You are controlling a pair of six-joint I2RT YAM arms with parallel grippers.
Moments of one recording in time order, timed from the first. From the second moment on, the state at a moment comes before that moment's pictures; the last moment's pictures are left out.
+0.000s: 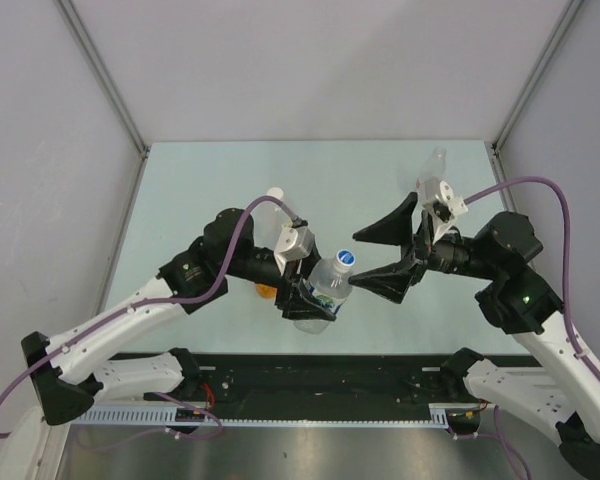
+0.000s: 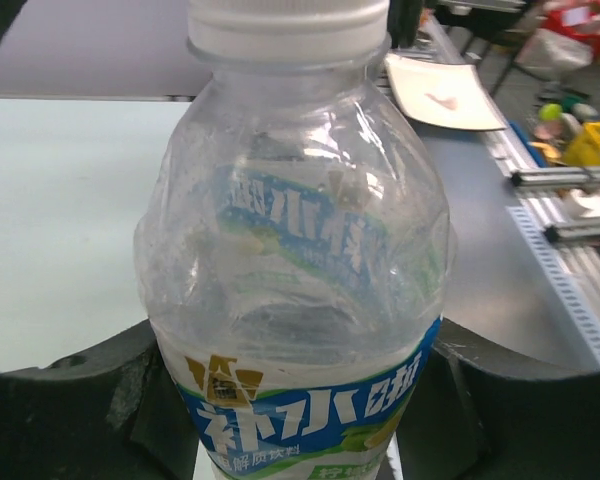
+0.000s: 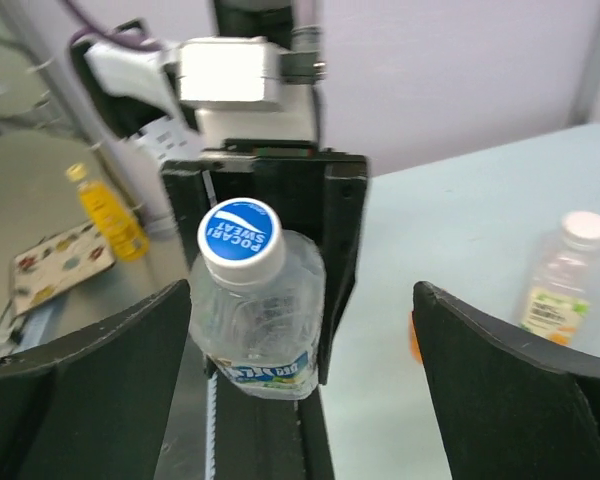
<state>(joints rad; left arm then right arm) -0.92 1.06 1.06 -0.17 0.91 -0.08 0.66 0.79 1.11 -0.16 -0.79 0.27</state>
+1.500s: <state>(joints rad) -1.14 1.13 1.06 -0.21 -0.37 0.04 0.91 0.96 1.18 -0.27 0.22 0.62</state>
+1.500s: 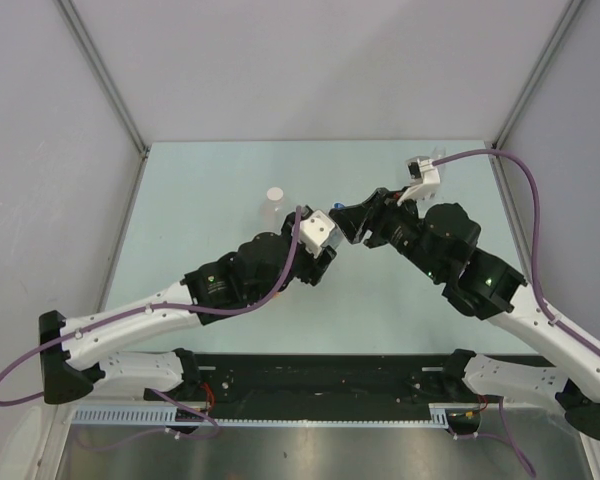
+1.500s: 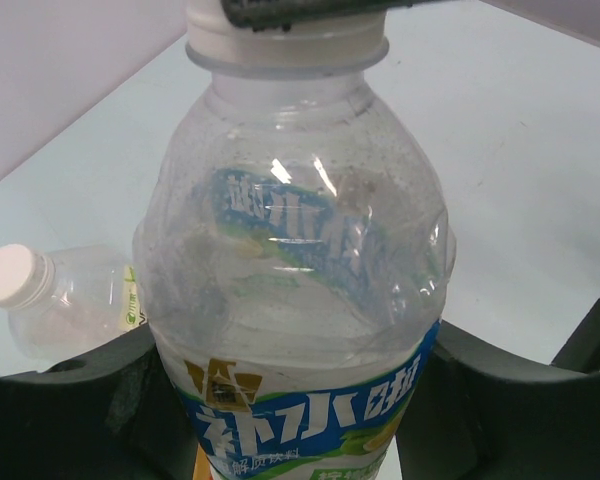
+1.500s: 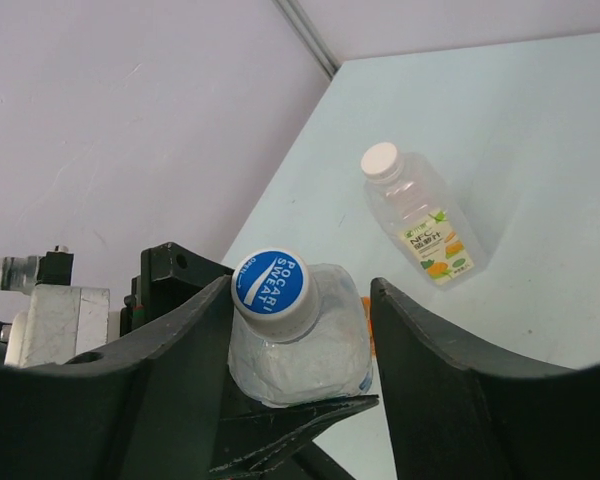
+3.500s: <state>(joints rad) -0.94 1.05 1.08 -0.16 1.12 -0.18 0.72 0.76 1.16 -0.13 -1.03 0.20</state>
